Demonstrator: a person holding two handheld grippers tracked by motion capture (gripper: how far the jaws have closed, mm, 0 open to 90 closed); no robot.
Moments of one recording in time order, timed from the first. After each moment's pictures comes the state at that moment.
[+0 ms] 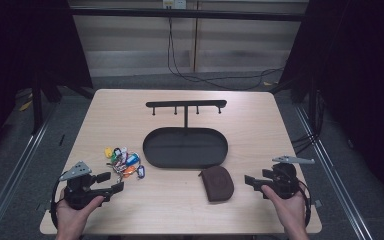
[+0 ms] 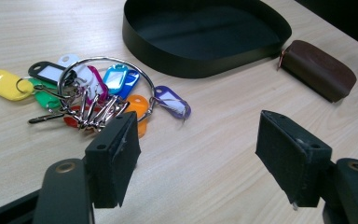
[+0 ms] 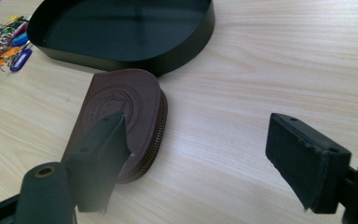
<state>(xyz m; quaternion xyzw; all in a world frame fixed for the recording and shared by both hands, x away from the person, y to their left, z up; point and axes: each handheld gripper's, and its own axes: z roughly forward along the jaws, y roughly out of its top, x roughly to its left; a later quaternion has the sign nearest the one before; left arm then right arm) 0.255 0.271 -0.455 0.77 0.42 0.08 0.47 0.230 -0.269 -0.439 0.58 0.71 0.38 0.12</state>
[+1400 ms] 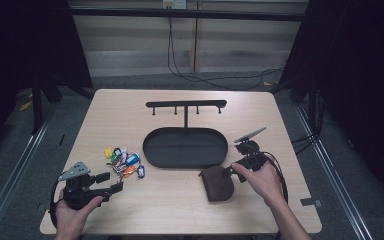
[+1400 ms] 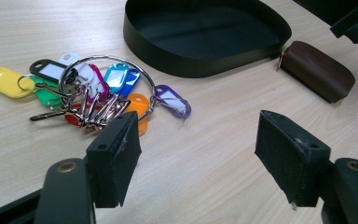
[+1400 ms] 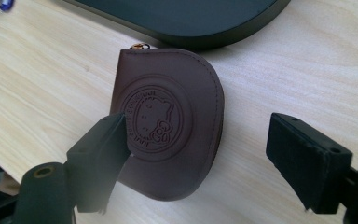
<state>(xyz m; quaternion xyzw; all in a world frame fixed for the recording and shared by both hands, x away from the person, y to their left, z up) 0.254 0.272 -0.455 0.77 0.42 0.08 0.47 0.310 -0.206 -0.429 0.57 0.79 0.21 -0.05</state>
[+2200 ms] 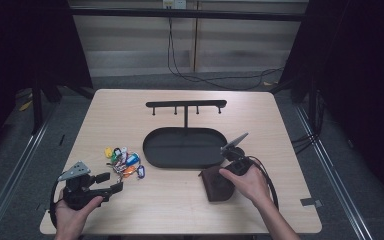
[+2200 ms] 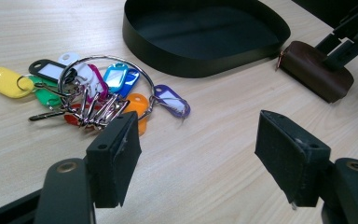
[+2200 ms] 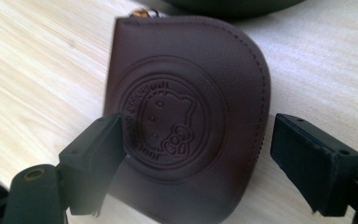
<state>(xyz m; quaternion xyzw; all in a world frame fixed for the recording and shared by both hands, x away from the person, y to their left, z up) 0.254 0.272 -0.455 0.77 0.42 0.08 0.47 0.317 -0.176 -0.461 0.56 0.81 0.15 -0.08</state>
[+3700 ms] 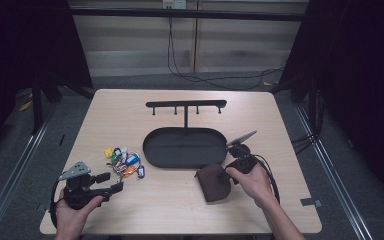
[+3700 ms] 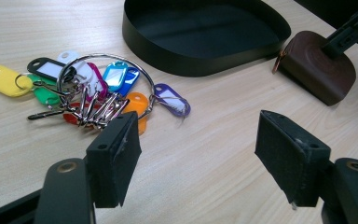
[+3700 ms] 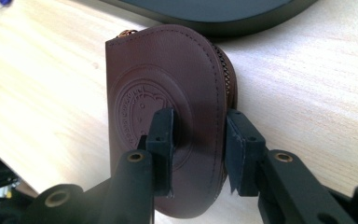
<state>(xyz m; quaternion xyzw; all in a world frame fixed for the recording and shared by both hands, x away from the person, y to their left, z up) 0.255 0.272 -0.455 0.77 0.42 0.07 0.47 0.314 -0.189 -0.446 0.58 0.78 0.21 -0.09</state>
